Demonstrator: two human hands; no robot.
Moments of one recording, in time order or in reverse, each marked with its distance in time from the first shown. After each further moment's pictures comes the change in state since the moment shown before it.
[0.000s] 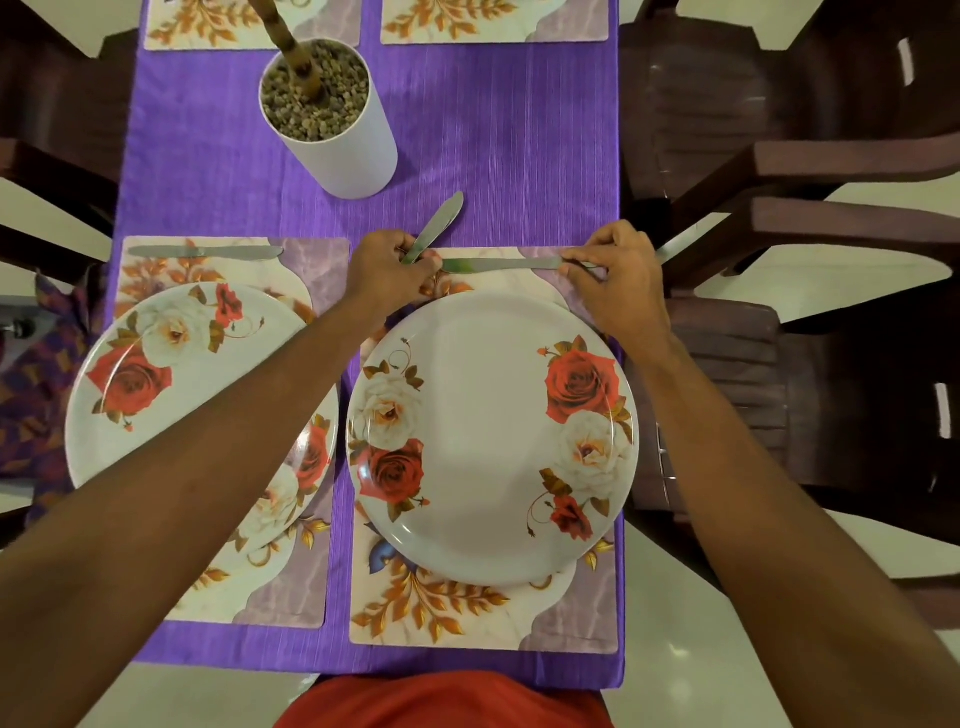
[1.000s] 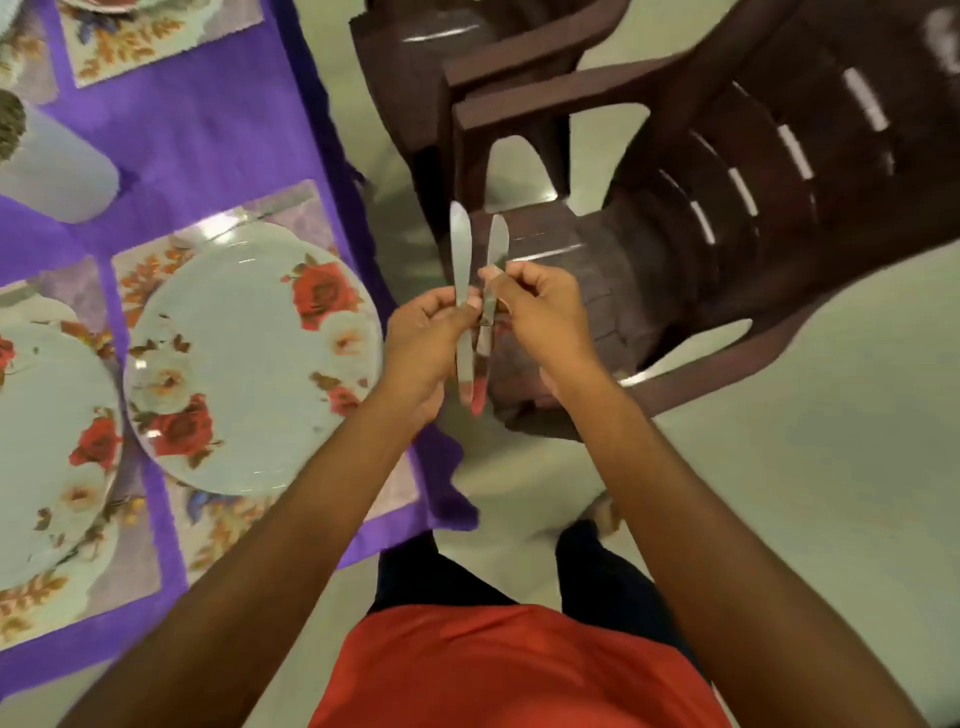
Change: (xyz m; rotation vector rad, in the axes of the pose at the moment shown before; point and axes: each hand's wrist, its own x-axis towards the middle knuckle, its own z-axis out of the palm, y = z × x) left_hand -0.328 0.104 0.208 -0.565 -0.441 -0.005; right_hand -0.249 0.034 -0.184 0.930 0.190 0.656
